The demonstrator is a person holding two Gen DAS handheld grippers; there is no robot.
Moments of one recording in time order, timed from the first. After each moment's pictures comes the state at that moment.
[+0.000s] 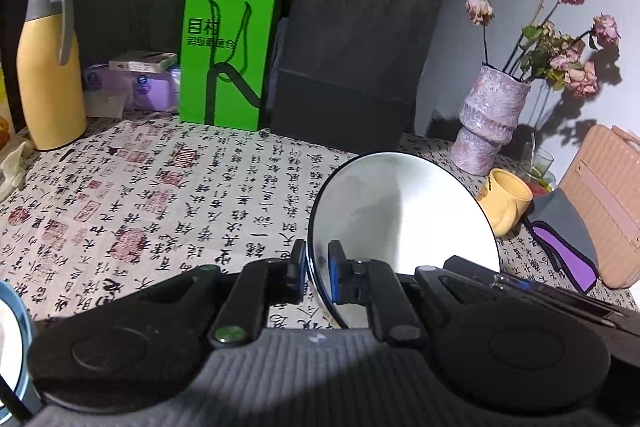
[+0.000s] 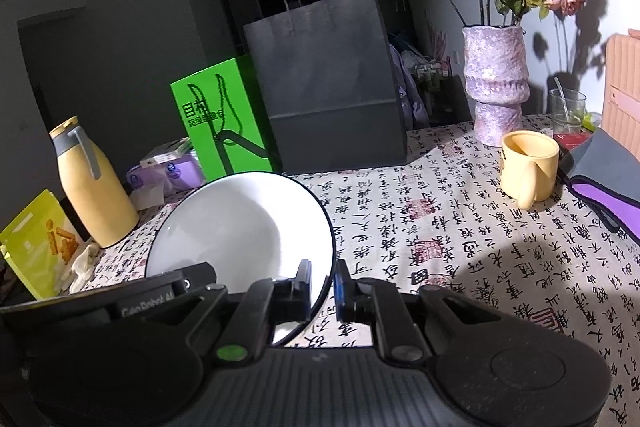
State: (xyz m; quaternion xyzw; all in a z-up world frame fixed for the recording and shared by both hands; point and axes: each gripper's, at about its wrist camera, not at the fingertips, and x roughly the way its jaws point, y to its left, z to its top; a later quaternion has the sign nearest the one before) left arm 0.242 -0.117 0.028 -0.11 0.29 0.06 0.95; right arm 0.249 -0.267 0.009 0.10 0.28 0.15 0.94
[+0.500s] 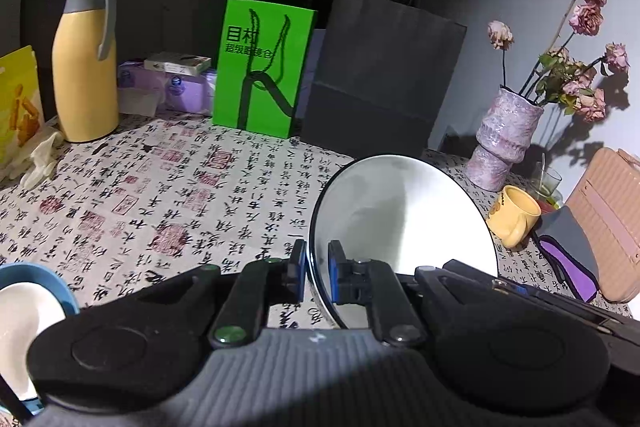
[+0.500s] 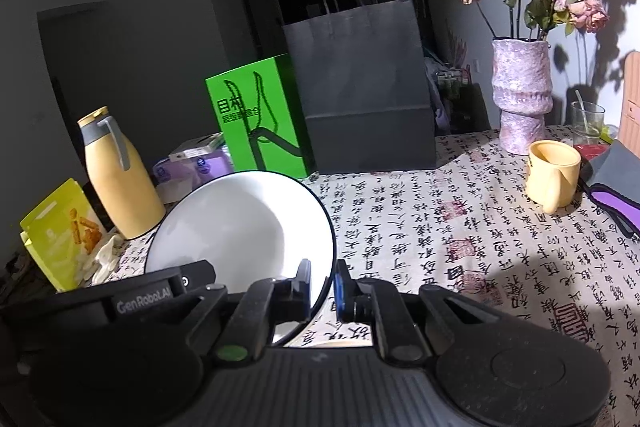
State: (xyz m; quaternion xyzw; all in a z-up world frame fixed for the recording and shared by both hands) left arm 0.207 -0.082 0.039 -0.13 0.28 0.08 0.95; right arm 0.223 -0.233 0.020 0.09 0.28 0.18 0.94
